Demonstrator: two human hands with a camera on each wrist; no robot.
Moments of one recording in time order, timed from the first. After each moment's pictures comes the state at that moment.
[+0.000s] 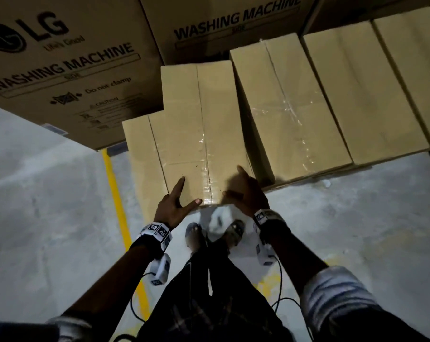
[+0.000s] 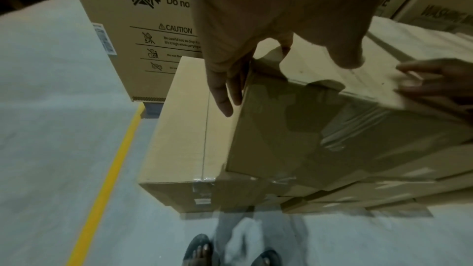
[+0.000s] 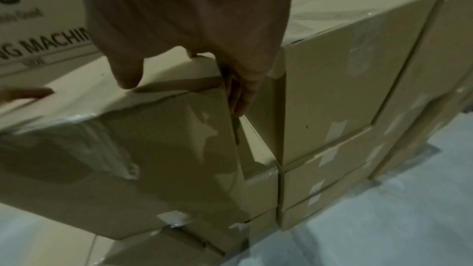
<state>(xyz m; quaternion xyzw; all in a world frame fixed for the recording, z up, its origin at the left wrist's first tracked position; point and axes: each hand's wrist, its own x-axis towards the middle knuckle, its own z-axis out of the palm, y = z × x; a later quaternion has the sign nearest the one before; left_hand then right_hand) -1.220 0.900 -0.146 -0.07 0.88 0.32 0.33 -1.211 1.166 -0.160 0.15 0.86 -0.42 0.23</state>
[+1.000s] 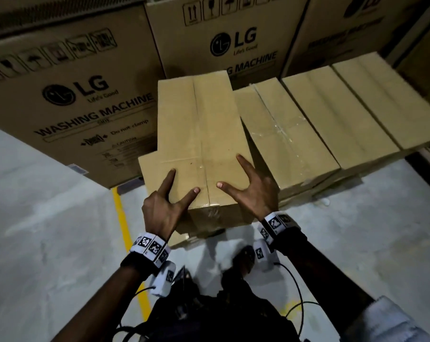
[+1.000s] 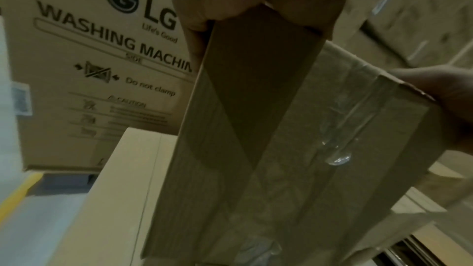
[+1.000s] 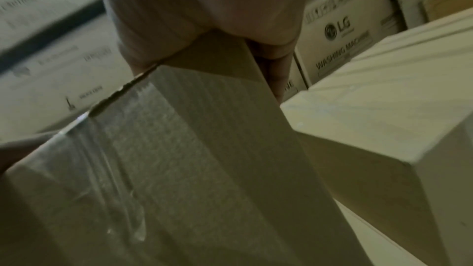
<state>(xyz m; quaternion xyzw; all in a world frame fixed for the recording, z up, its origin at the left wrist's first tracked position) -1.216 0.857 0.009 -0.05 0.94 0.32 0.03 -1.194 1.095 0.029 0.21 0.91 -0.33 0.09</state>
